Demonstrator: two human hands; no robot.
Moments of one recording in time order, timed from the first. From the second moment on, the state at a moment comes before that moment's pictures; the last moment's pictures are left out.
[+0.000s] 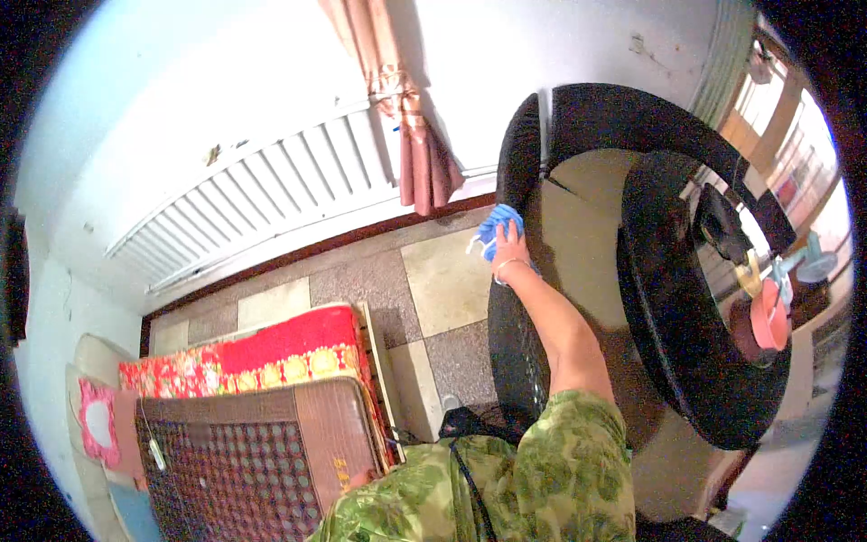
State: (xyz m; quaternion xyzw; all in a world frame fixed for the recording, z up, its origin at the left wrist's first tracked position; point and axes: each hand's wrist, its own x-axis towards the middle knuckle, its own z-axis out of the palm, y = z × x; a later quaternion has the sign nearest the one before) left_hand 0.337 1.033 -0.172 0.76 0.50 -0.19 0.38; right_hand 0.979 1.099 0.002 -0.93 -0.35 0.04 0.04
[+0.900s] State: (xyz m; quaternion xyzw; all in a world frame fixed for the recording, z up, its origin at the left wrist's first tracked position) left_hand 0.597 1.488 -0.229 0.41 0.56 -0.05 0.72; right_hand 1.200 1.282 0.035 -0.98 -0.17 0.09 0.07
